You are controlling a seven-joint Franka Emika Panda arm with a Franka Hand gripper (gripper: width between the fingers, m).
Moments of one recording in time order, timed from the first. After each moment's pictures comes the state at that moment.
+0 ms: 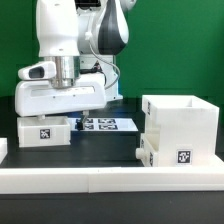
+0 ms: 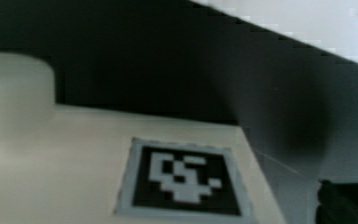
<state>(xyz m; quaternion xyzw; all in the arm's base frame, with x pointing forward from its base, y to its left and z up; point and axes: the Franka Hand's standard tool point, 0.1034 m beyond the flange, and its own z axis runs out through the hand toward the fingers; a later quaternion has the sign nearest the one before) 0.388 -0.101 0.005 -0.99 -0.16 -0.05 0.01</state>
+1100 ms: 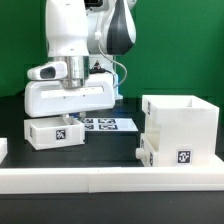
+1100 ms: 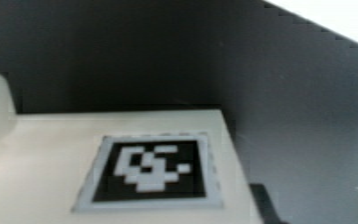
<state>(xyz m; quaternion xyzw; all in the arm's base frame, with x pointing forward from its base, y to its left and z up) 0.398 -0.075 0.009 -0.98 -0.20 -0.05 0.02</state>
